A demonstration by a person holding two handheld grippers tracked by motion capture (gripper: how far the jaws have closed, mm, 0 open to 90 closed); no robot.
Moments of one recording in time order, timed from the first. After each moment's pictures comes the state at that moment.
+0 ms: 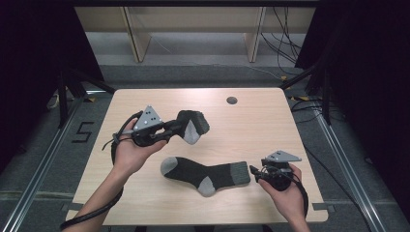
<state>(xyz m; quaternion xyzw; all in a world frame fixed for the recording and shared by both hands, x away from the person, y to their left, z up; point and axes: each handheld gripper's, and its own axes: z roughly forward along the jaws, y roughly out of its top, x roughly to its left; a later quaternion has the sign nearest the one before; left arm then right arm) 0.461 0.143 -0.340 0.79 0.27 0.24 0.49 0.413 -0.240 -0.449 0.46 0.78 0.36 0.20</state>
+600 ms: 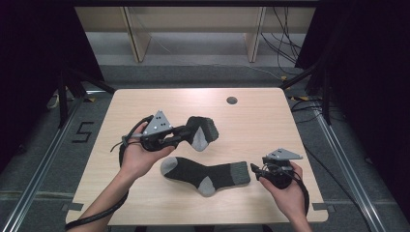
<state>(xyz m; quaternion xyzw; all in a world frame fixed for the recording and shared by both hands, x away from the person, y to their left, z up) 0.454 0.124 -0.345 0.81 0.24 0.22 0.50 0.417 -0.241 -0.444 0.46 0.78 0.37 0.21</state>
